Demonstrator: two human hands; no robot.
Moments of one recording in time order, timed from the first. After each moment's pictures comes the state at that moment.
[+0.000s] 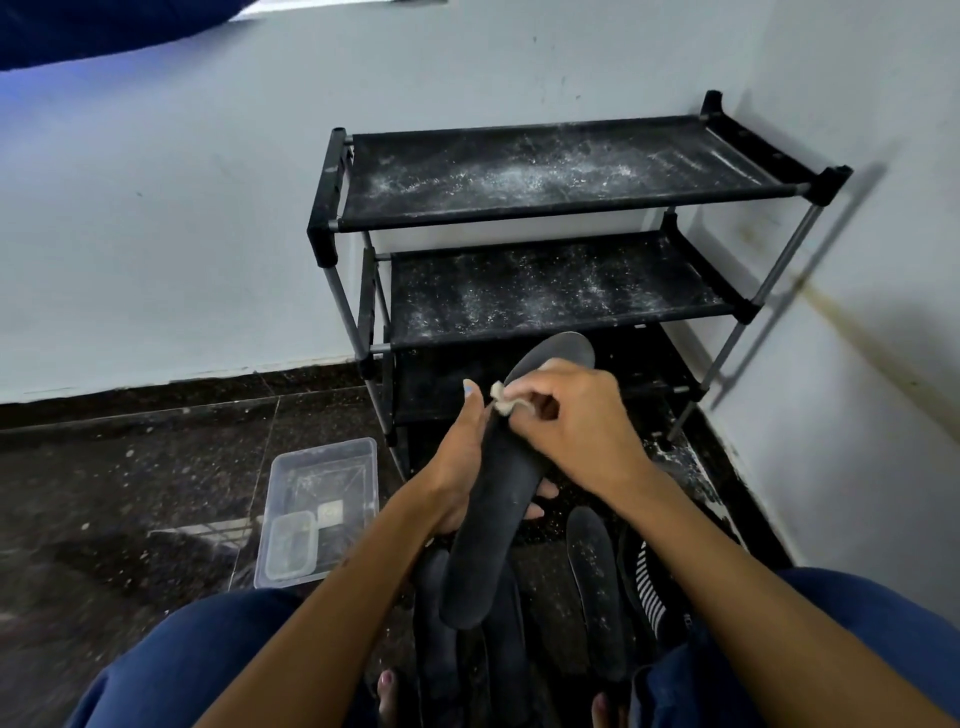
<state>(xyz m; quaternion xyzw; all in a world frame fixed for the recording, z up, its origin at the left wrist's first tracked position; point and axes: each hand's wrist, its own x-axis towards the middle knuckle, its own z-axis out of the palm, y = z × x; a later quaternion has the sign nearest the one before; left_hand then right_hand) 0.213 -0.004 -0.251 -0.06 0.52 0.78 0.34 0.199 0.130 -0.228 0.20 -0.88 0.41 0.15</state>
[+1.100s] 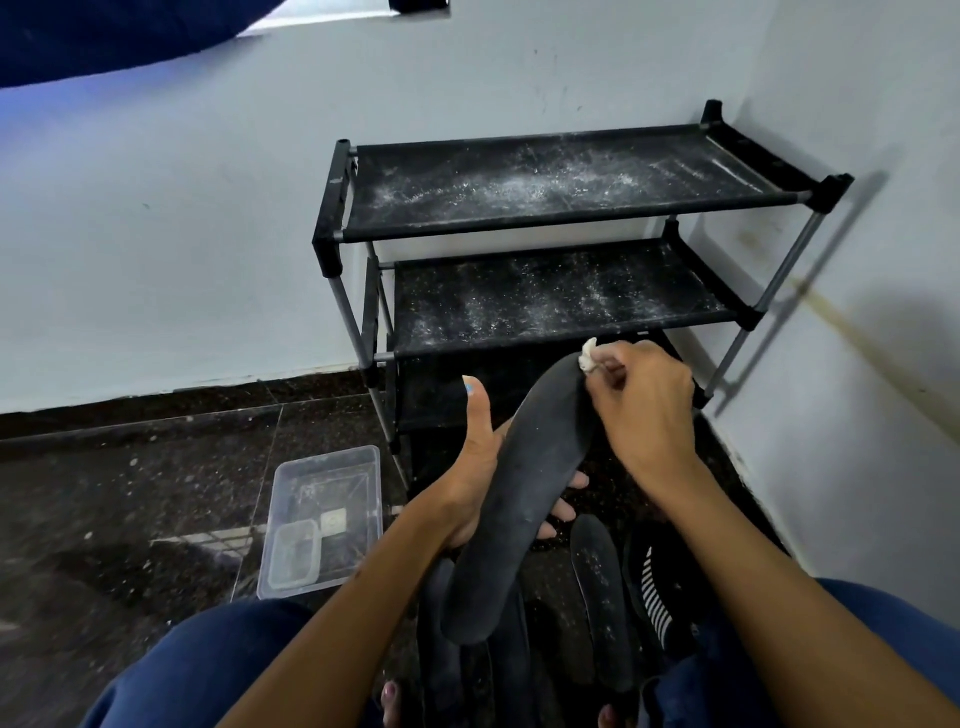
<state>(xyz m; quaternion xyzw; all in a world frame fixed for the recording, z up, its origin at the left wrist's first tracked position) 0.215 0.000 -0.252 0.04 0.51 0.78 0.36 0.181 0.161 -0.226 0.01 -0.92 0.31 0.23</state>
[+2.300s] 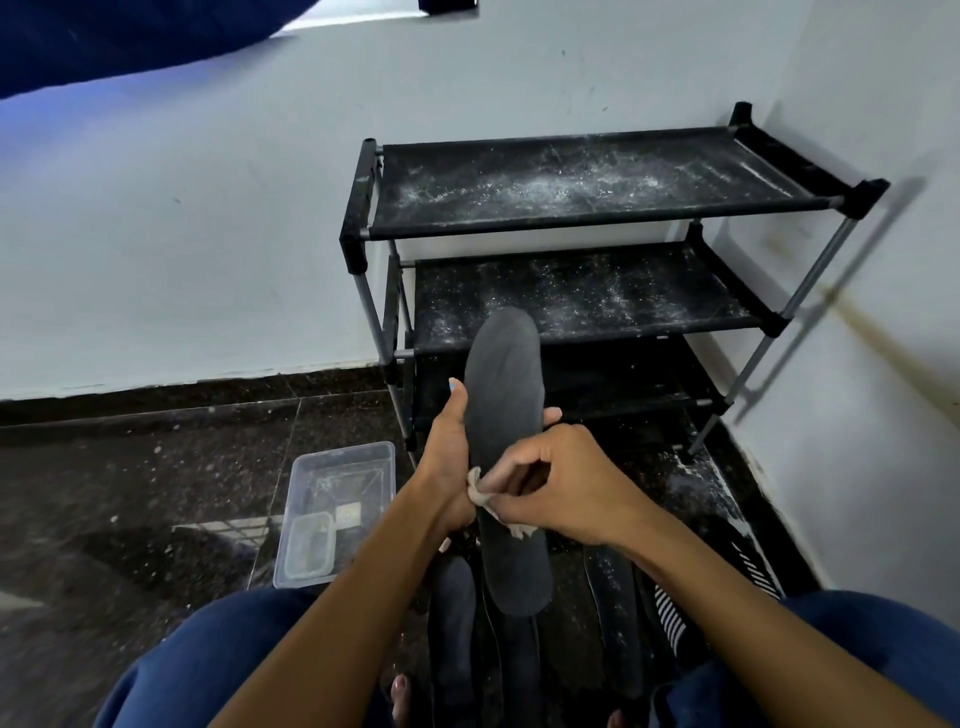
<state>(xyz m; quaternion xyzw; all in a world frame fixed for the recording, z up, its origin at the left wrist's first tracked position) 0.207 -0.022 -0.245 -0.19 0.41 0.86 0.23 0.229 0.112 -0.226 0.24 -0.82 0.51 -0.12</state>
